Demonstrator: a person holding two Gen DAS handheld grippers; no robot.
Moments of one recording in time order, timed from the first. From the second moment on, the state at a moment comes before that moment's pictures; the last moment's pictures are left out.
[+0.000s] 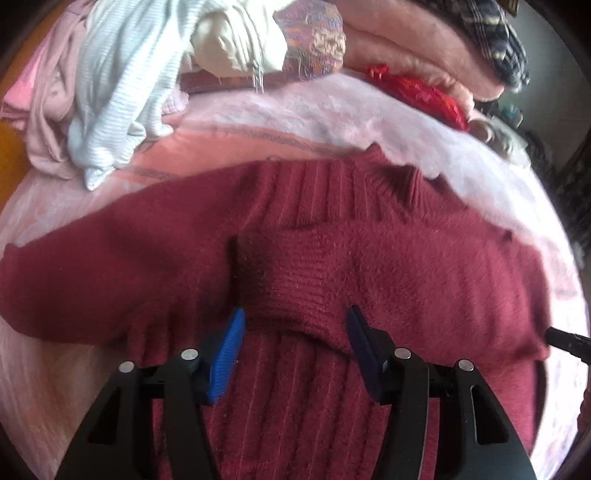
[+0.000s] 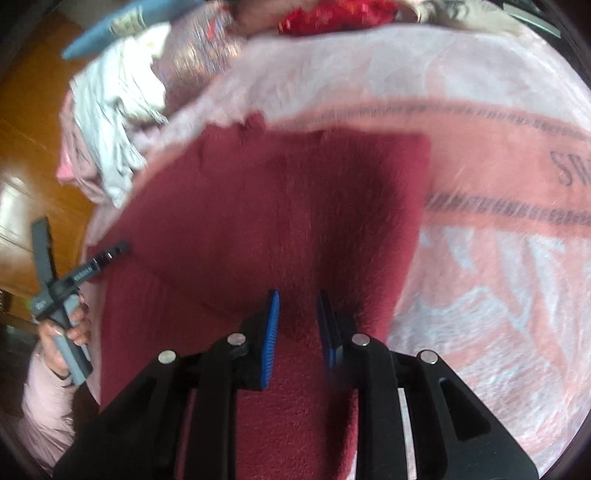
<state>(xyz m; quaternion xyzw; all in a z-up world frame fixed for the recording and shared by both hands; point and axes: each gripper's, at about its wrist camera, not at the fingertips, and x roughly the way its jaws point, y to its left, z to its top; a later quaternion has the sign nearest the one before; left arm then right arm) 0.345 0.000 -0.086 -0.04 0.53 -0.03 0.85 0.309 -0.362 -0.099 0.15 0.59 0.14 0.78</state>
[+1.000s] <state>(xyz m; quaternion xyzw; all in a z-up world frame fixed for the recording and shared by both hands) 0.314 0.358 -0.086 -0.12 0.51 0.22 0.82 0.329 -0.150 -0.100 0.08 0.60 0.19 0.77</state>
